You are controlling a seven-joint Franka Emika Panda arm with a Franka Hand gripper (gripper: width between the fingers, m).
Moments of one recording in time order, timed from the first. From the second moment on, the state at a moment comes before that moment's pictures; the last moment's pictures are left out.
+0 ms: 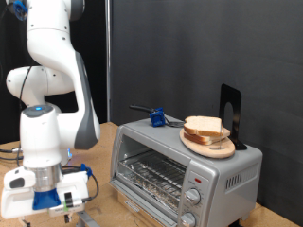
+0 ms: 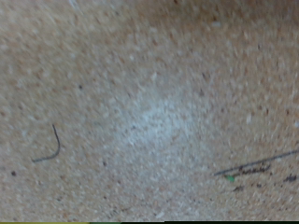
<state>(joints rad) -0.14 0.27 -0.19 -2.50 0.30 2.90 0.42</state>
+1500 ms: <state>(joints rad) -0.25 -0.32 -0.17 -2.55 0.74 2.15 -0.04</state>
